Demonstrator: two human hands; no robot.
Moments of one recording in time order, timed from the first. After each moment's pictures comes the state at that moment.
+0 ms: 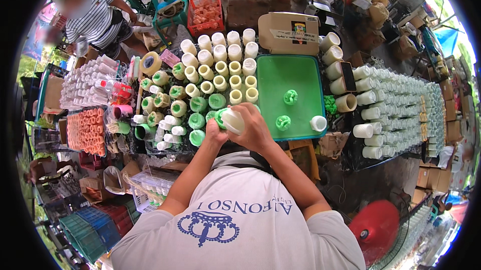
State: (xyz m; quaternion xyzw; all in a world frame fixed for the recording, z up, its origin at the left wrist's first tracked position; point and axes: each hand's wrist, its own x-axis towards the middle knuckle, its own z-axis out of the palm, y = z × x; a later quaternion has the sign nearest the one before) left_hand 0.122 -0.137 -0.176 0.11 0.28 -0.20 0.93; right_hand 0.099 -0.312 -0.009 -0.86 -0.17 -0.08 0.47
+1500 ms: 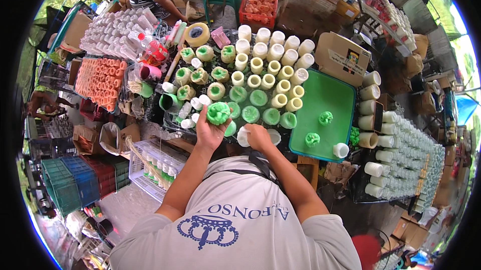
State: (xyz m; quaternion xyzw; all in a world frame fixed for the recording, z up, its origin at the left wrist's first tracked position) left_hand 0.063 0.007 -0.087 0.17 0.23 -0.01 0.96; right_hand 0.092 -0.206 -0.166 -0.89 -0.18 0.22 0.35
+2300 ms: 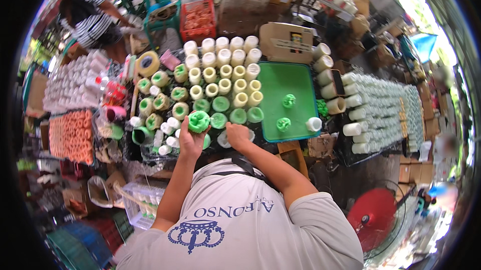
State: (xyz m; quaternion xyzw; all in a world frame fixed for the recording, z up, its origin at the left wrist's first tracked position) left_hand 0.088 -0.004 -0.099 0.22 0.18 -0.08 0.96; right_hand 0.099 -0.204 -0.186 -0.98 -0.07 0.16 0.08
